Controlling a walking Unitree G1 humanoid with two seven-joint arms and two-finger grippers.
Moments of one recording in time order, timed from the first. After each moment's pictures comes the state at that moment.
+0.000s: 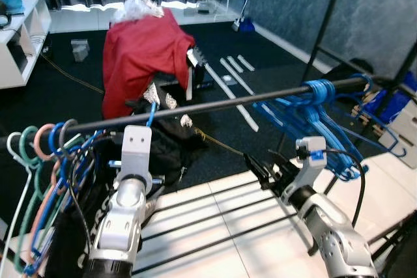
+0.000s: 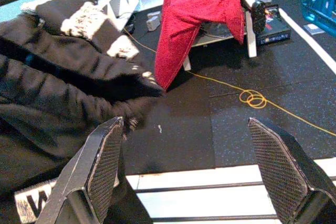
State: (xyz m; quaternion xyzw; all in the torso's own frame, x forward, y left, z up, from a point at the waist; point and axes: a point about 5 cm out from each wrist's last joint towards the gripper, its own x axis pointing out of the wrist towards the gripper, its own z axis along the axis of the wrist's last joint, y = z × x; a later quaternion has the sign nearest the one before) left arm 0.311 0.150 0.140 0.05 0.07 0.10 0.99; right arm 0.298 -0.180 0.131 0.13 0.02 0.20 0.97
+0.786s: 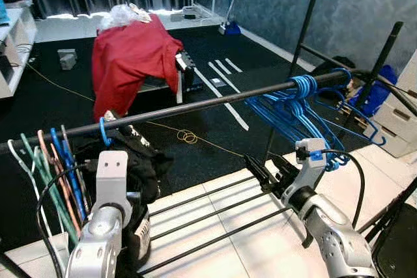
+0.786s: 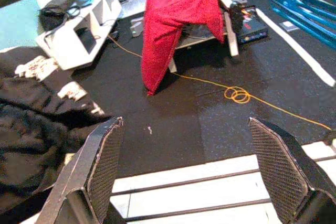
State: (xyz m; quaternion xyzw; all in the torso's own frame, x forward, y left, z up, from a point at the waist) left arm 0.248 0.182 0.111 0.05 0.19 0.10 0.97; right arm 0.298 -0.183 0.128 0.13 0.04 0.20 0.97
